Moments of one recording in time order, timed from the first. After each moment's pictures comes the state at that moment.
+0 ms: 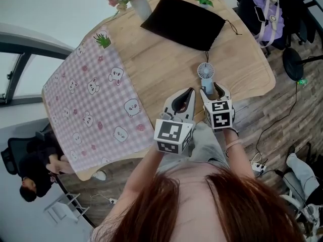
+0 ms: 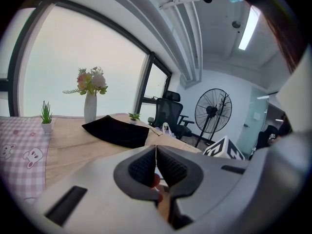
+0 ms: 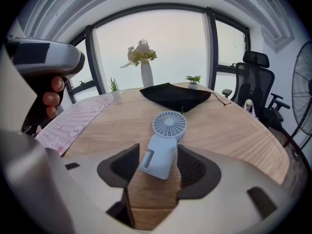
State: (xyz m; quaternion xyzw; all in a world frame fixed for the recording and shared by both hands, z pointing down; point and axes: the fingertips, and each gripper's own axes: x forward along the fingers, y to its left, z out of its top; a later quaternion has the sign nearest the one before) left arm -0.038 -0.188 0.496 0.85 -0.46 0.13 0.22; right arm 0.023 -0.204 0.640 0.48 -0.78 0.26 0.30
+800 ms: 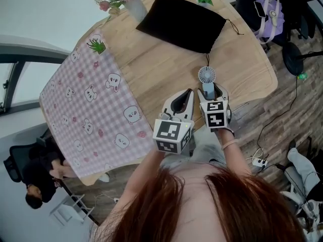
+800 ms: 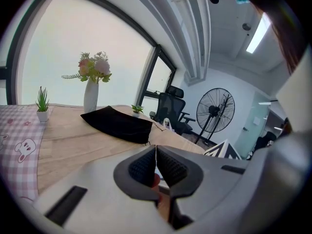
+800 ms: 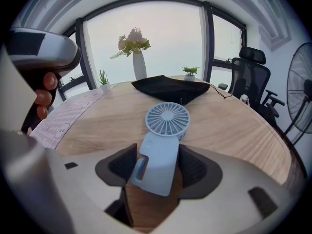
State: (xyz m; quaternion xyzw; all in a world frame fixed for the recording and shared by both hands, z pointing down) left arm -0.044 -0.218 0.527 0.84 -0.44 0.15 0.26; right arm 0.018 -0.226 0.671 0.51 -0.75 0.28 0.33
